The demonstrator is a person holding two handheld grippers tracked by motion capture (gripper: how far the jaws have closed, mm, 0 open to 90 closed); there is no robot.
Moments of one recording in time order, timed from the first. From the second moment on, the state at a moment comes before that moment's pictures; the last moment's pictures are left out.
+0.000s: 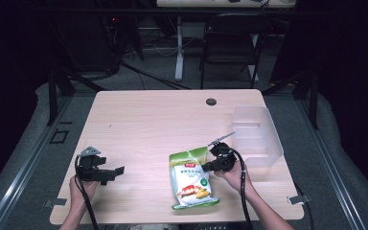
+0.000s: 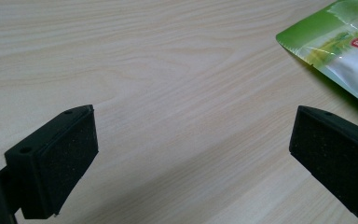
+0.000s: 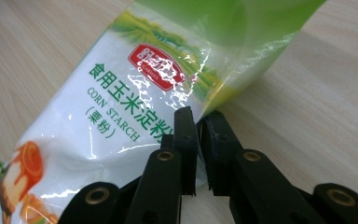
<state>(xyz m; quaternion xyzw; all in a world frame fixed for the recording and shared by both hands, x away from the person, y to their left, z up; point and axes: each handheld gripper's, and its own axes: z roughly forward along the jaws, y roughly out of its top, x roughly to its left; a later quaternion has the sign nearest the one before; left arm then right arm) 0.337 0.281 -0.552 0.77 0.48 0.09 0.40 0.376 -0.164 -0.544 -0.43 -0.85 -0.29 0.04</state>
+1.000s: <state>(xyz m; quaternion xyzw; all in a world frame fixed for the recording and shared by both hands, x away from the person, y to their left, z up) 0.336 0.281 -0.551 0.77 0.49 0.09 0.40 0.389 -0.171 -0.550 -0.44 -0.83 -0.35 0.06</state>
